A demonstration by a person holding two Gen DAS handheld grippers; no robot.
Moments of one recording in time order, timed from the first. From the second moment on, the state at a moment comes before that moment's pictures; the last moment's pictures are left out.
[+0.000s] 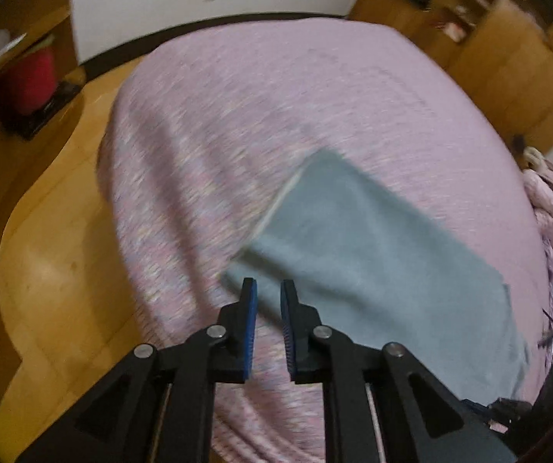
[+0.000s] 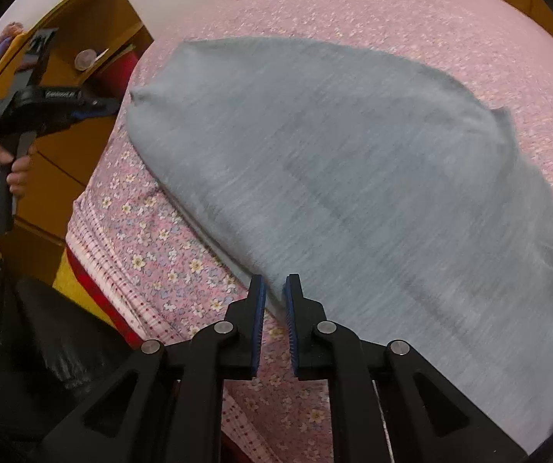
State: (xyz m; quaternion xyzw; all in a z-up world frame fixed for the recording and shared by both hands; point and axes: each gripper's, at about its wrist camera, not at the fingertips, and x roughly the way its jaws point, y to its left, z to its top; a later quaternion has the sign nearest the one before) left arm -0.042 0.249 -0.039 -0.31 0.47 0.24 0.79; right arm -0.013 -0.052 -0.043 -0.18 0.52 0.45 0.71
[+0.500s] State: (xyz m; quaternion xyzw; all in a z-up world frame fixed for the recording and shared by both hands) left arm -0.019 0.207 -0.033 -0.24 0.45 0.16 0.85; right arm 0.071 -0.083 -0.025 -0.09 0.48 0.31 0.82
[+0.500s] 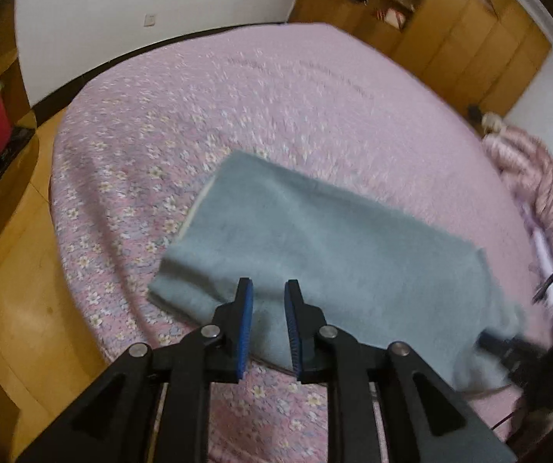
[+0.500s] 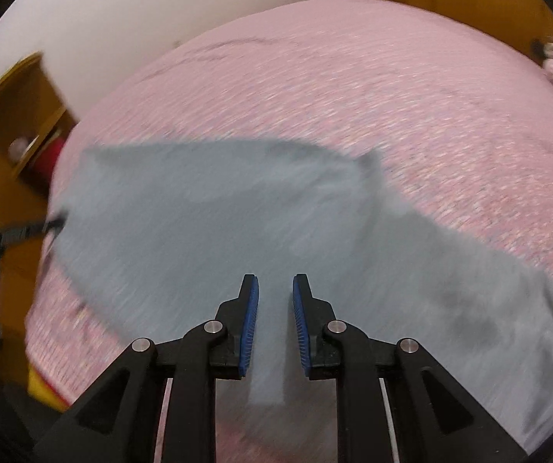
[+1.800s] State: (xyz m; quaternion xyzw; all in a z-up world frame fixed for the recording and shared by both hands) left arm 0.067 0.176 -0.050 -0.16 0.47 0.16 0.85; right arm 0.112 -0.248 -0.045 0.00 0.44 0.14 0.89
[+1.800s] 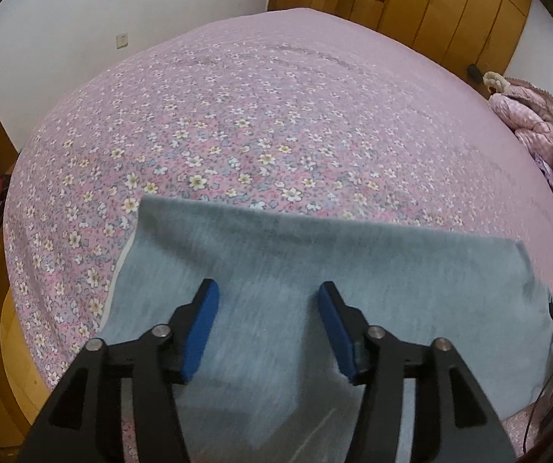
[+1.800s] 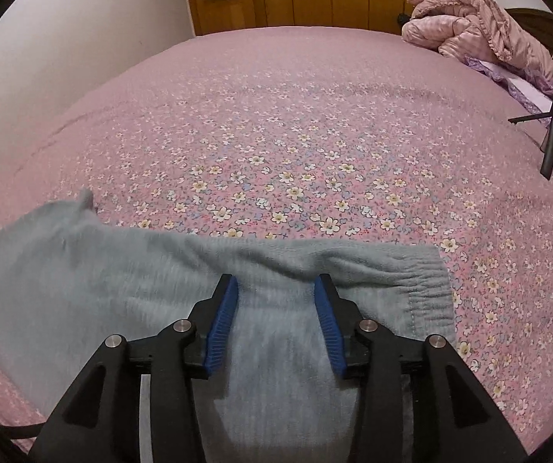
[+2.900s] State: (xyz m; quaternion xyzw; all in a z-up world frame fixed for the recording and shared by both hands) left arm 0.034 0.137 -0.047 -0.13 0.49 0.17 0.85; right arm 0.049 -0.351 -0.048 0.20 0.48 0.11 0.84
